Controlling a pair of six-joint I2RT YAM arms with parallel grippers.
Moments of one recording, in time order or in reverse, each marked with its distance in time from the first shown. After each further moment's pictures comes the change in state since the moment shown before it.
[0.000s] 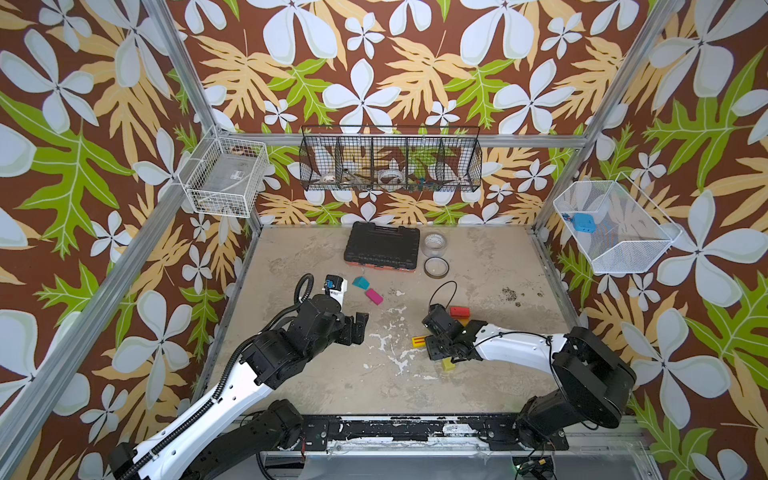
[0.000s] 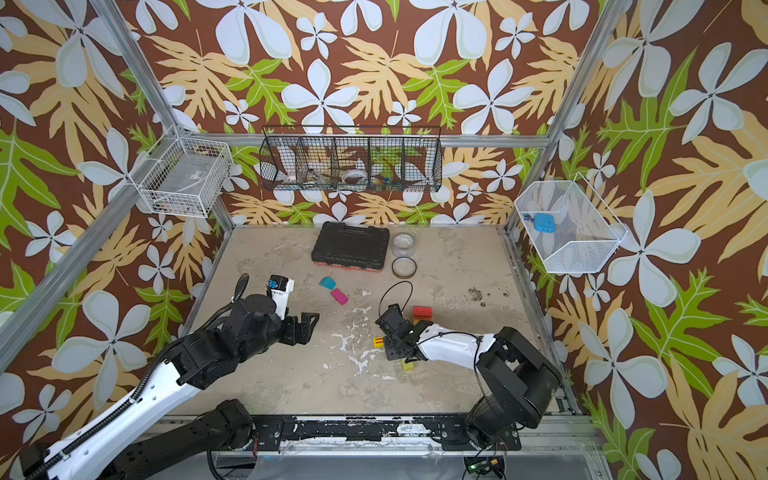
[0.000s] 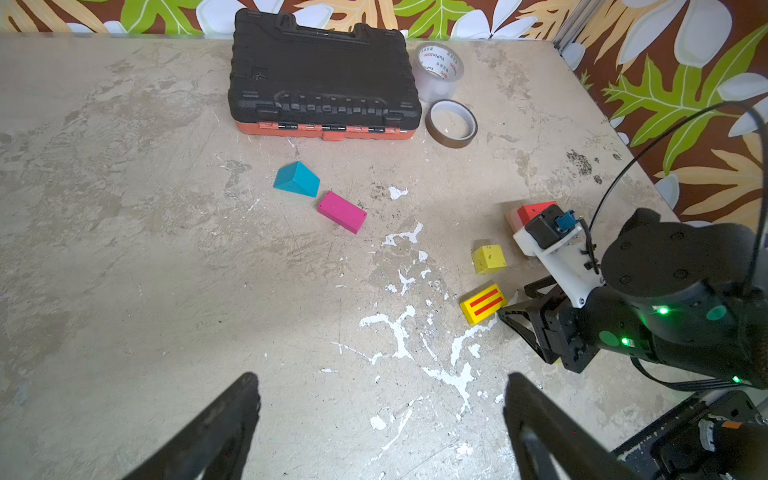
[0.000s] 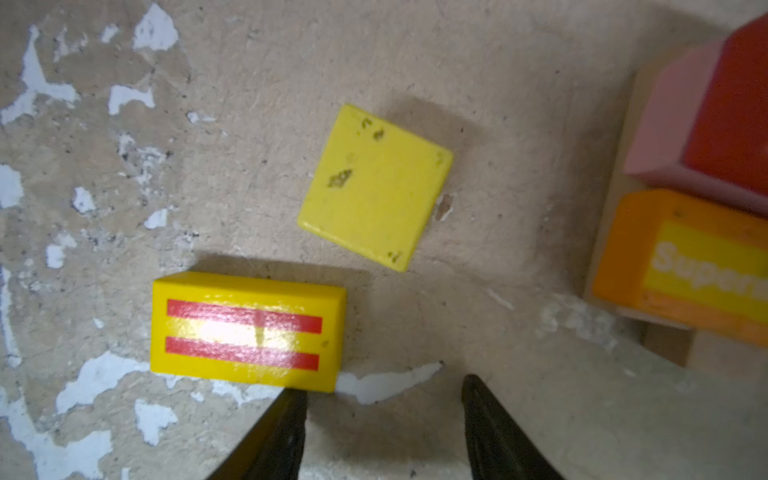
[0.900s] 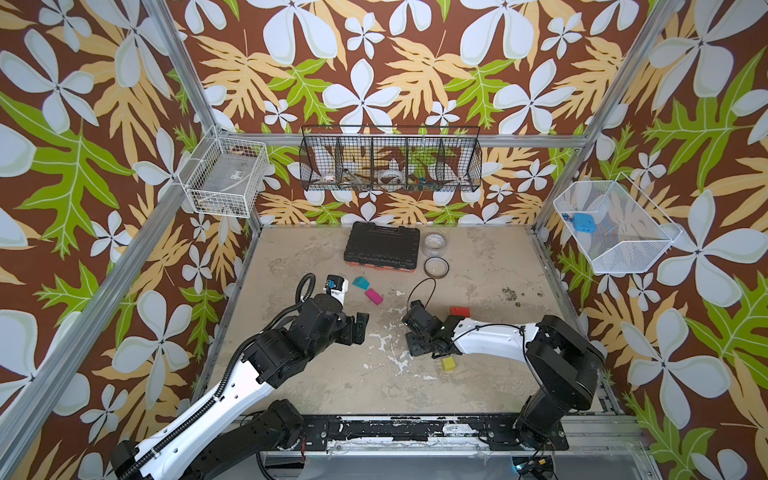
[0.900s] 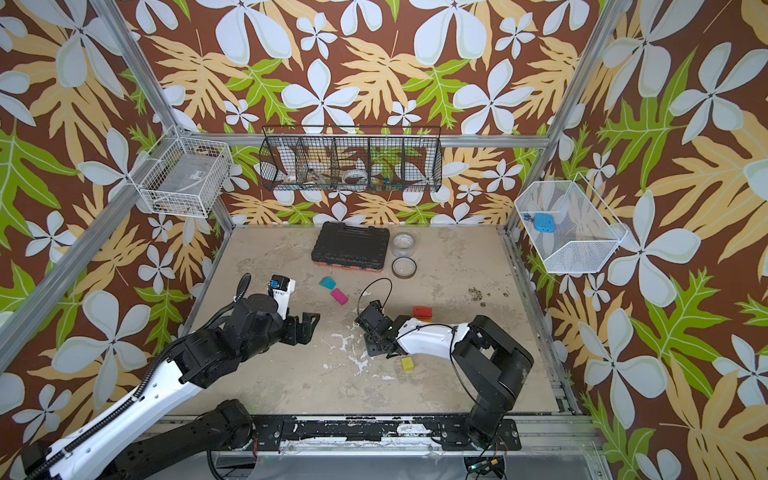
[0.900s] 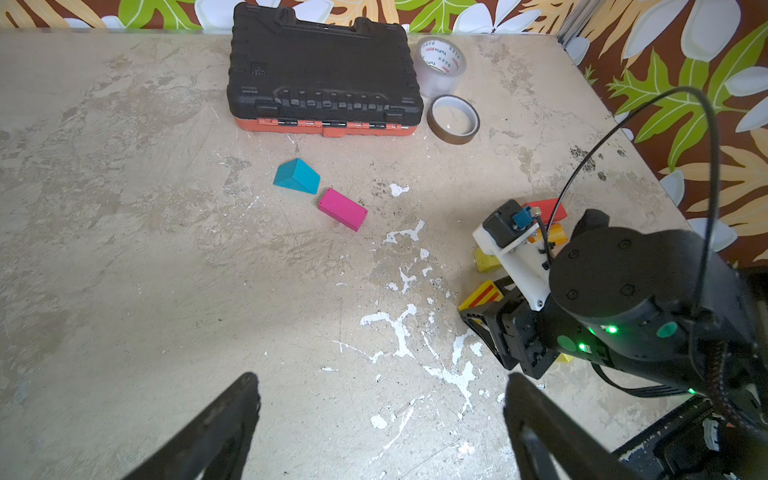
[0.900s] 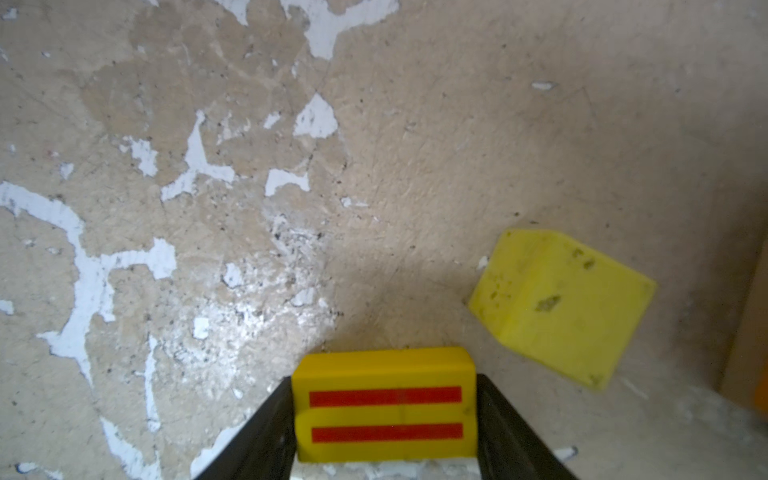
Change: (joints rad) left arm 0.000 0.011 -0.001 0.000 0.000 0.000; right arm 0.085 0.157 0.163 0.003 0.029 0.050
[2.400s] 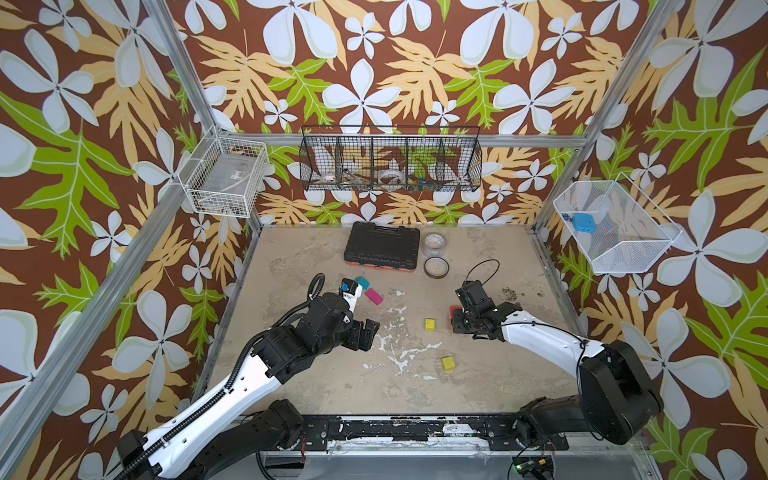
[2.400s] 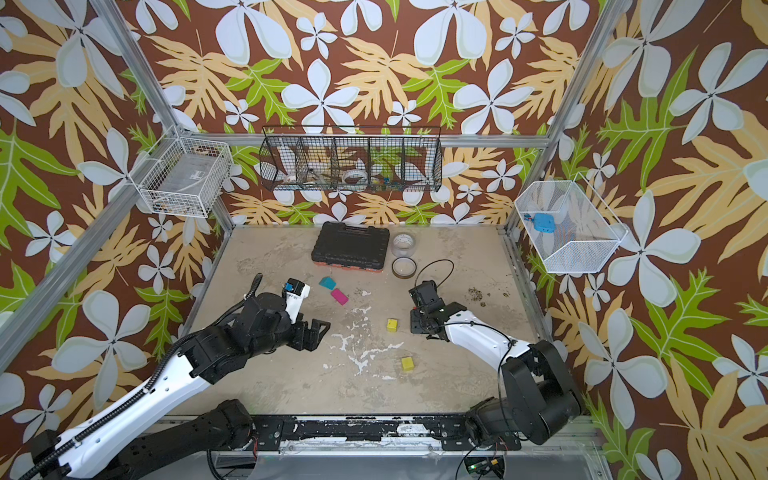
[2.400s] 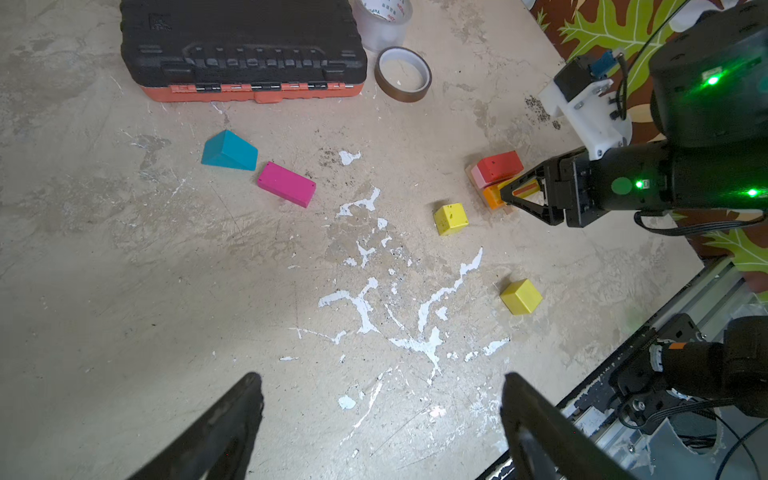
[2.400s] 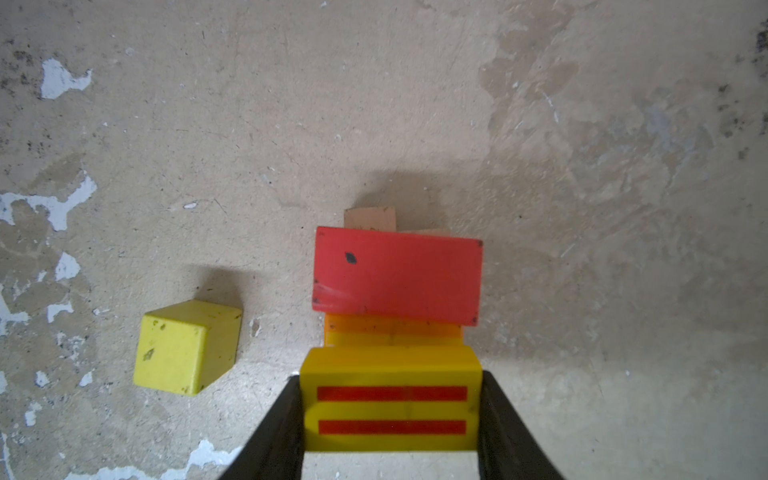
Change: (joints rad) left arm -0.013 0.047 -0.010 0.023 0.153 0.042; right arm -0.406 -0.272 -0.118 -0.072 -0.038 -0.114
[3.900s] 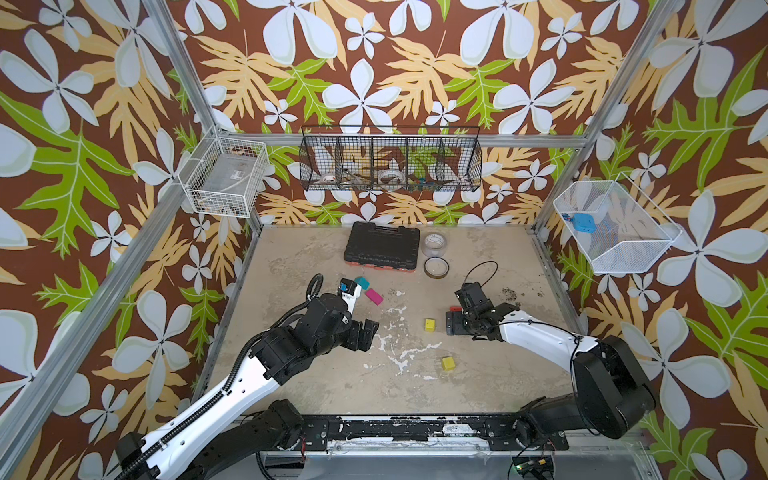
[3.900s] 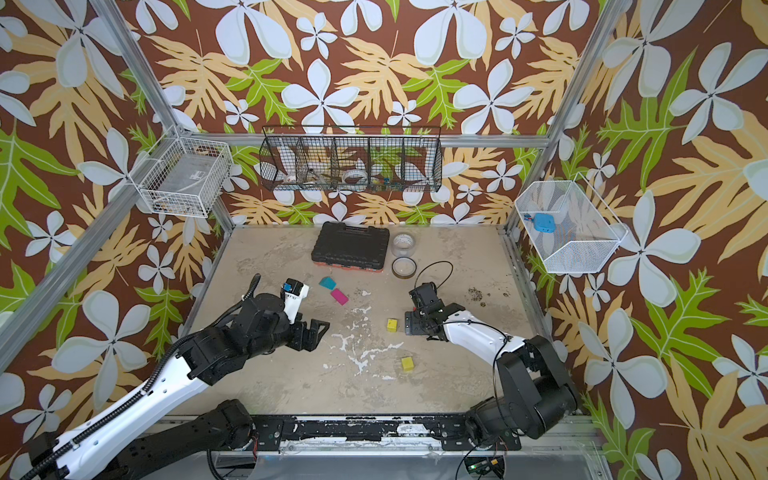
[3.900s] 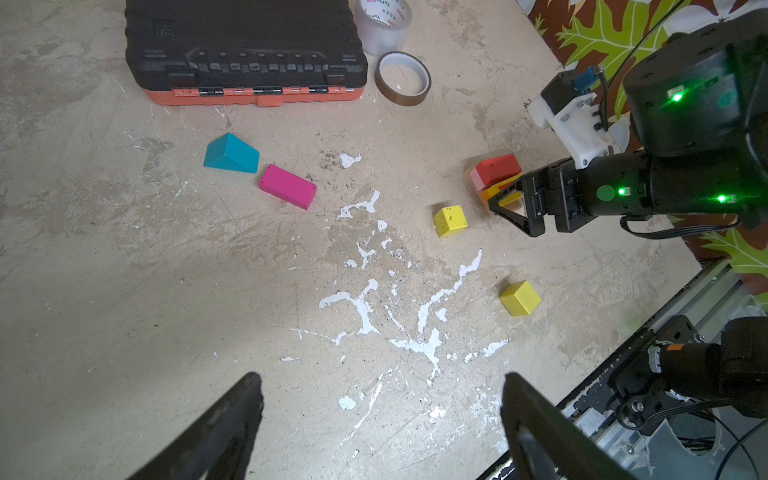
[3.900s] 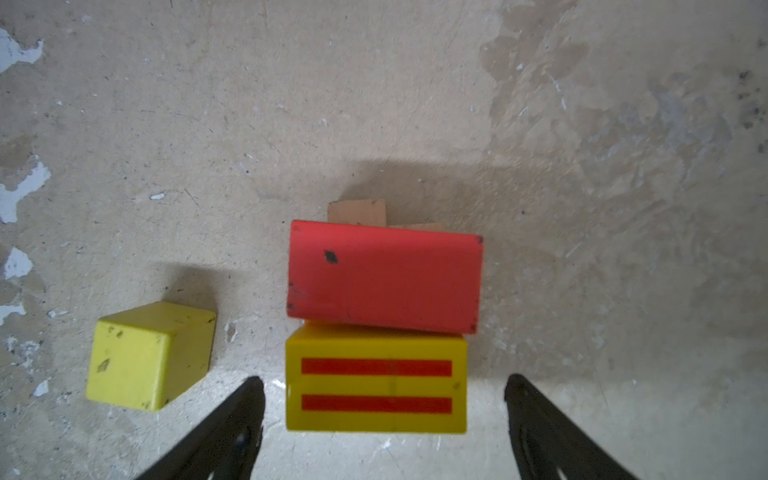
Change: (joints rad) left arm -0.001 -0.013 -0.002 0.000 -0.005 0.000; right arm -0.009 0.034 -0.019 0.030 0.002 -0.020
